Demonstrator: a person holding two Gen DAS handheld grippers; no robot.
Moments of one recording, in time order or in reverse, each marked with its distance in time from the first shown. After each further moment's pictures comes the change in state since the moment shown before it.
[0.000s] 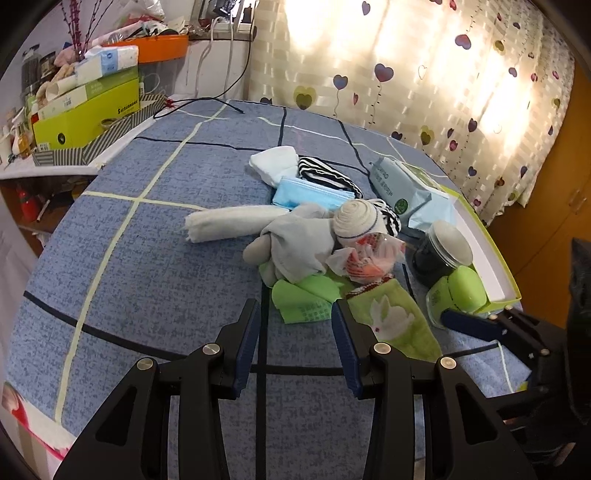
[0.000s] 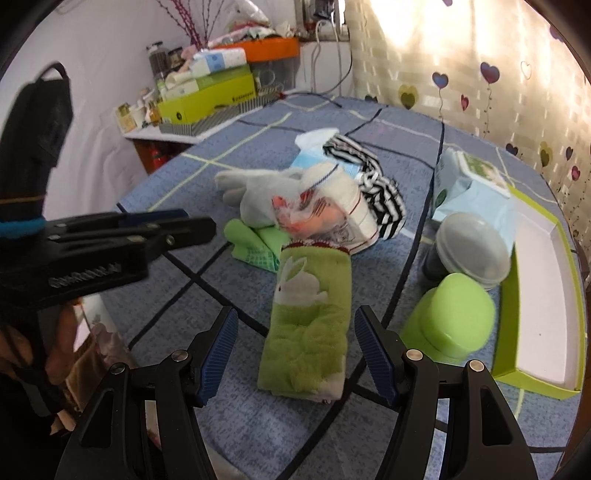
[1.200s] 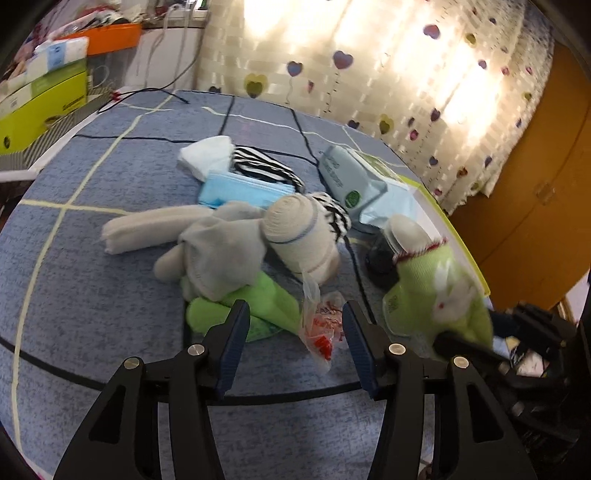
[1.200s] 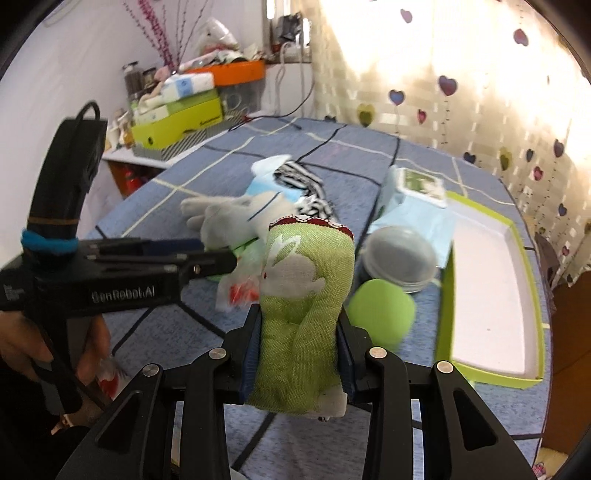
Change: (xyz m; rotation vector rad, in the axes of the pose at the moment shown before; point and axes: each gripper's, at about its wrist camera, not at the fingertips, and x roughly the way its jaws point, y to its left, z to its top) left arm 0.032 -0.035 0.009 0.060 0.044 -0.173; right arm -0.048 -0.028 -0.002 0.047 -0.087 -0.122
